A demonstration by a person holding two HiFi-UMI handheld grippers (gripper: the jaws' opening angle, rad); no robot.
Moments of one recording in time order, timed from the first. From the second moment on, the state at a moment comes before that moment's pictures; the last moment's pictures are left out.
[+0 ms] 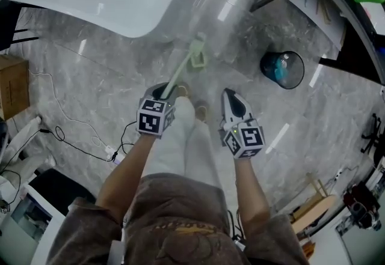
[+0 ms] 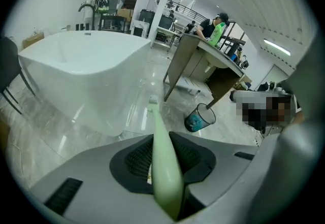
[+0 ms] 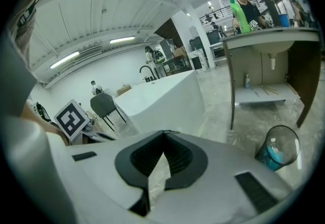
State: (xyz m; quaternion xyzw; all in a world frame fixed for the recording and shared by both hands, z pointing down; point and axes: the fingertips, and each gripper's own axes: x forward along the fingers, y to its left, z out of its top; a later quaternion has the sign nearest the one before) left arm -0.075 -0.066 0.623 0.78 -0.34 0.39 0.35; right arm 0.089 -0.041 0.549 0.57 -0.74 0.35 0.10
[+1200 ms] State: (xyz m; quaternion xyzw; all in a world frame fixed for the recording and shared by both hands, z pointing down) left arm -0.068 -0.044 0.806 0.69 -0.32 0.47 0.45; right arm 0.071 -0.039 0.687 0.56 -0.72 0.39 0.13
